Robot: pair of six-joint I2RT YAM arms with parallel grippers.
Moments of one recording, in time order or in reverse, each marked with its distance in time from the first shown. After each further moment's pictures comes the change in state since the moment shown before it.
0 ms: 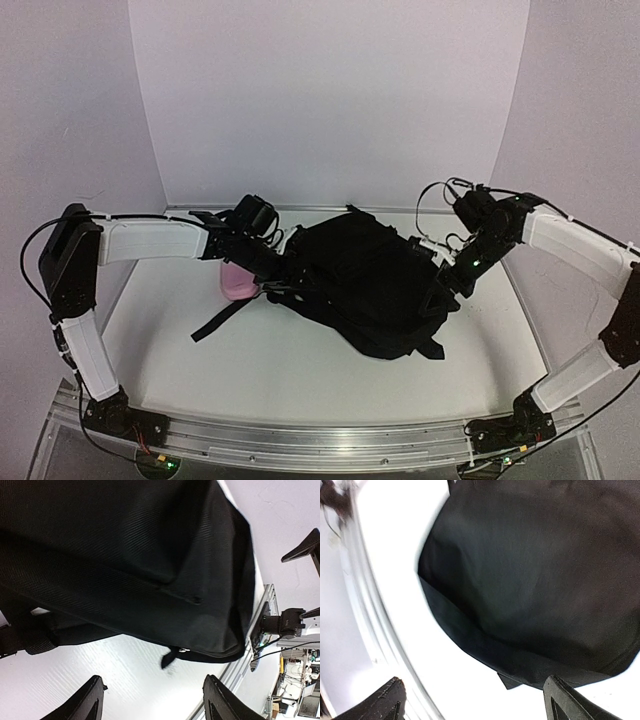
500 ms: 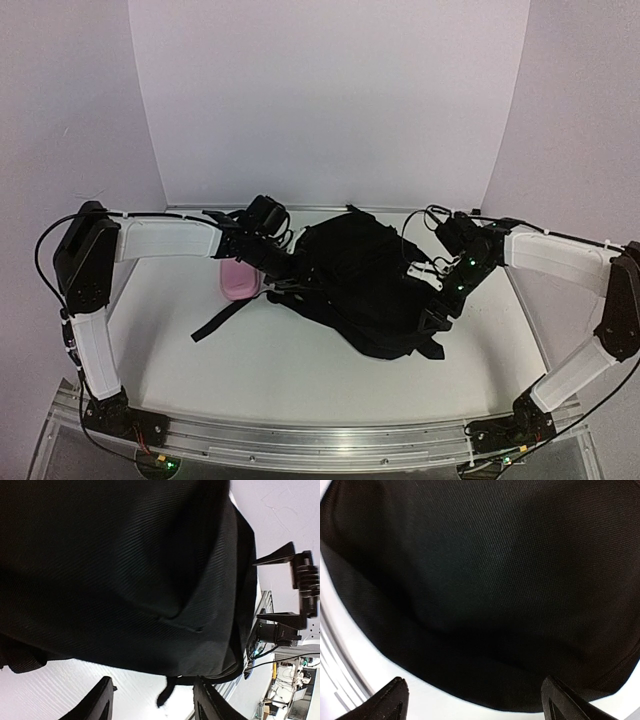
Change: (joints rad) left arm -0.013 0.088 0.074 0.013 0.012 -0.060; right arm 0.071 0.049 -0.167 0.200 0.263 -0.049
